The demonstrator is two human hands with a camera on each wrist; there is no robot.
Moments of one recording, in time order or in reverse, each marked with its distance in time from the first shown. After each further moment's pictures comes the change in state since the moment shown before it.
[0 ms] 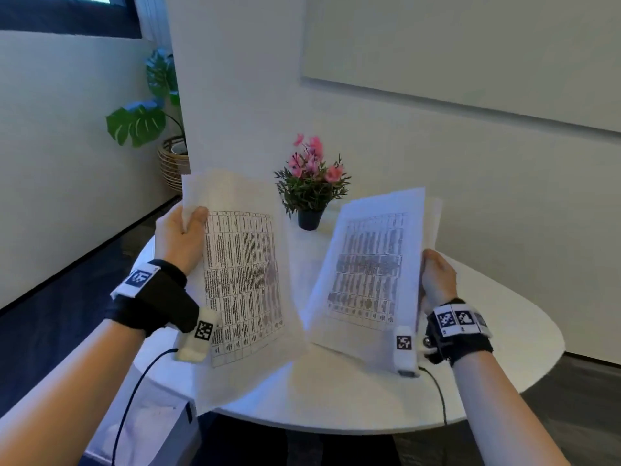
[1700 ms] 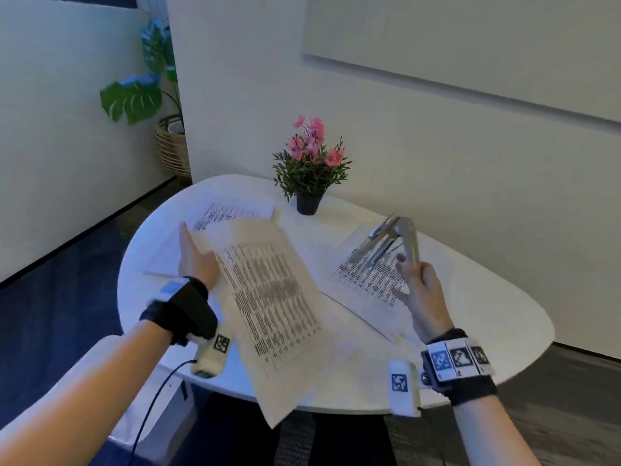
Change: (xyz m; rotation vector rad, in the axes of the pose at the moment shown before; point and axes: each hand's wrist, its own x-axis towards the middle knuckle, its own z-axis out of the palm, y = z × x) left_hand -0.018 -0.092 0.036 0.155 -0.026 -0.317; right_hand -0.079 0.009 -0.014 -0.025 -0.327 -0.087
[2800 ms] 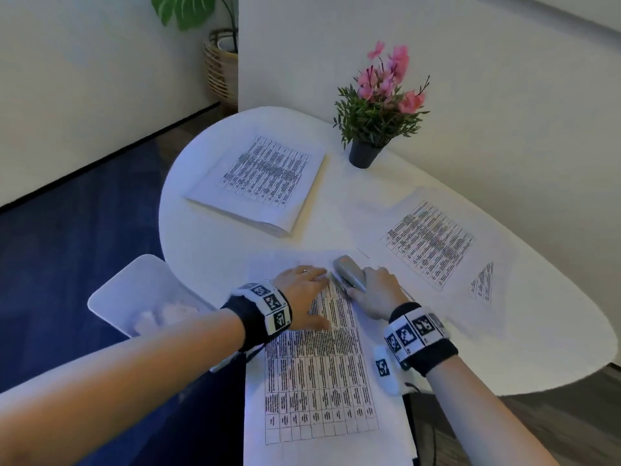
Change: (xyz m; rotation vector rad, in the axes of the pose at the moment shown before) left_hand -0.089 -0.059 0.050 1.061 -0.843 0.610; right_hand 0.010 0.088 0.101 -1.439 -0.562 0.055
